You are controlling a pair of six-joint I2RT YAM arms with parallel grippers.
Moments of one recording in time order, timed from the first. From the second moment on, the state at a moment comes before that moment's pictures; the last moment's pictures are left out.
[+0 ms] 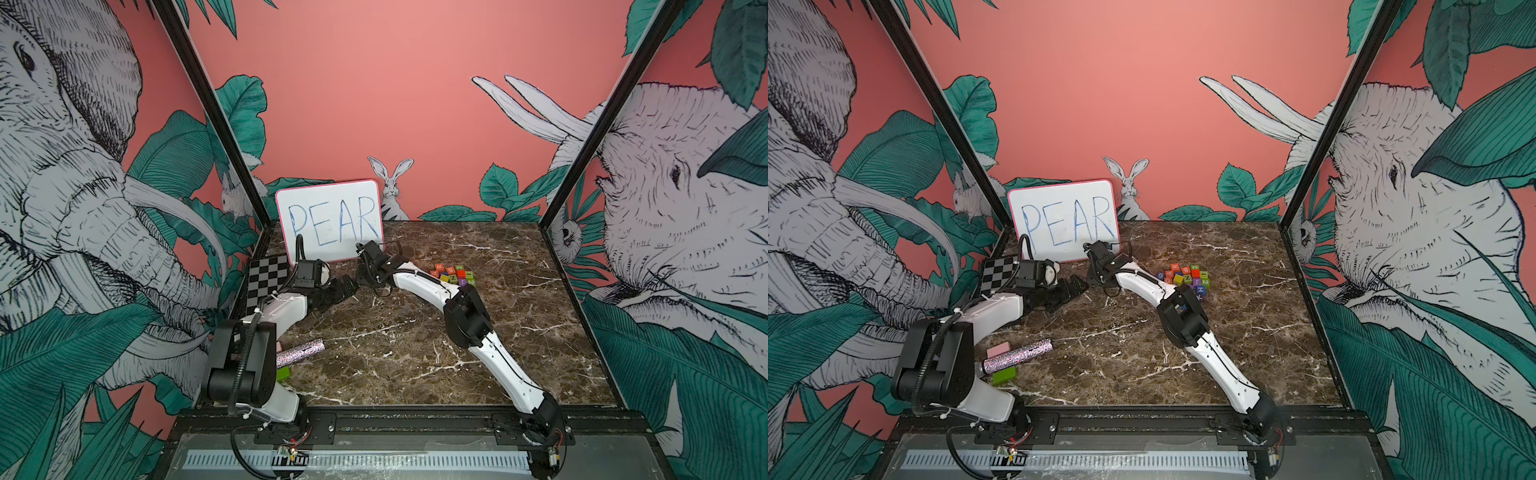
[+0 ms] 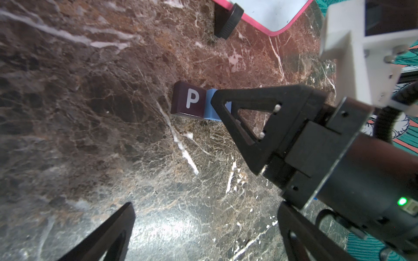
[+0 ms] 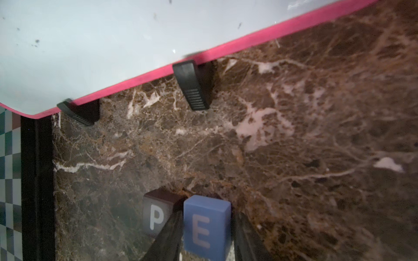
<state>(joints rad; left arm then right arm) -0.14 1.52 0.80 -0.18 0.40 -0.58 0.82 2.65 2.39 -0.63 -0.02 0.80</state>
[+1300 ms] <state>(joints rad) -0.20 1.48 0.81 -0.15 0.41 -0.60 0.78 2.49 2.30 -0.62 -0.04 0.66</state>
